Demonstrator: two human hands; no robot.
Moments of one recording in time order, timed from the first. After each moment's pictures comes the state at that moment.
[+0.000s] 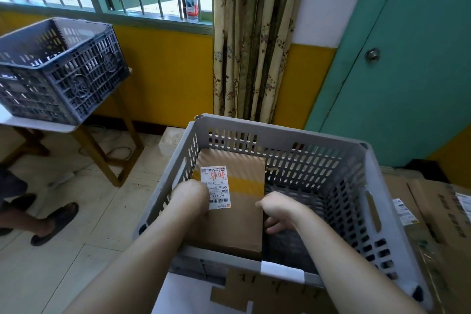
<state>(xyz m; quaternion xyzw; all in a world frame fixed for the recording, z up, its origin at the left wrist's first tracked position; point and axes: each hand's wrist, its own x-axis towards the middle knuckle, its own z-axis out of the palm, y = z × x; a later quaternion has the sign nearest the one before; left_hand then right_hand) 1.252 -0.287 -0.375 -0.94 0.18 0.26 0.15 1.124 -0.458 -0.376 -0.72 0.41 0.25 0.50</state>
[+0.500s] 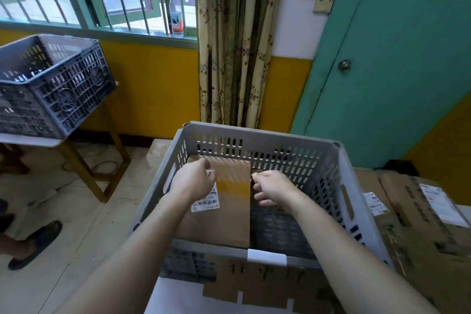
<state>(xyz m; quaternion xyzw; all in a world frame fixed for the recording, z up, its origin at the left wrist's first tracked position) 1.232 -0.291 -0.319 -0.94 0.26 0.09 -0.20 1.109 -0.464 -0.323 -0.75 0.38 0.05 0.55</state>
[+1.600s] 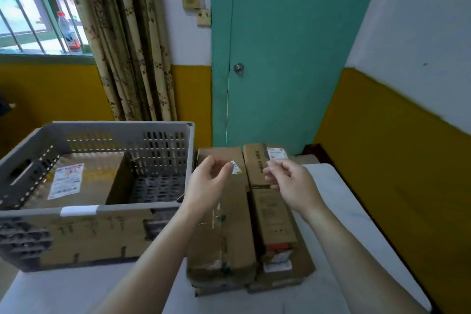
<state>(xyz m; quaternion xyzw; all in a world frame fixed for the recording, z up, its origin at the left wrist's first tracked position) 0.839 -0.509 -0.266 -0.74 0.31 0.16 -0.57 0.688 -0.648 -0.250 -0.75 0.36 -0.26 0.48</state>
